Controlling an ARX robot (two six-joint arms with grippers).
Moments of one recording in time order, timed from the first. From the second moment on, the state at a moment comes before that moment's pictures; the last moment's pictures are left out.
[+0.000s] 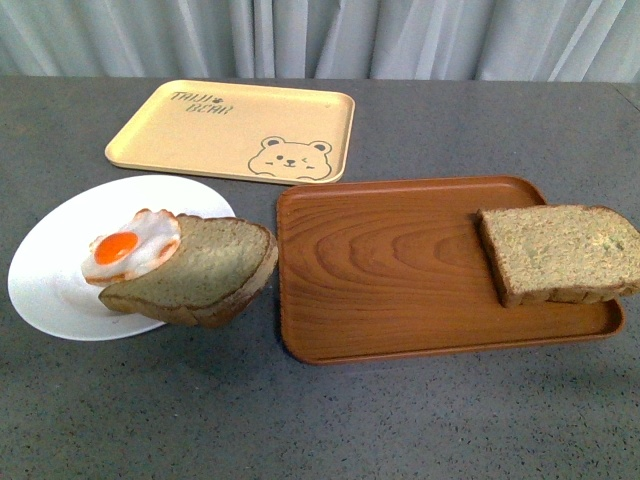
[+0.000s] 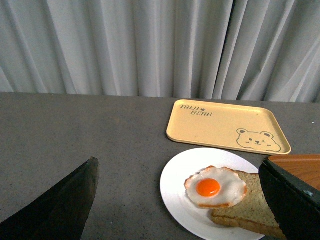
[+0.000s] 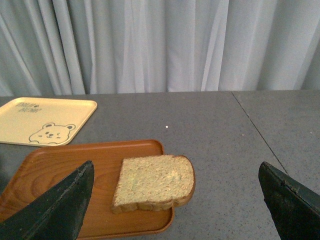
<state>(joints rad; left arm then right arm) 0.00 0.02 0.01 0.00 0.00 -0.01 0.00 0.00 0.02 0.00 0.00 0.00</state>
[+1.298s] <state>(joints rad) 0.00 0.02 0.01 0.00 0.00 -0.01 -0.43 1.60 0.51 0.41 -0.34 -0.01</state>
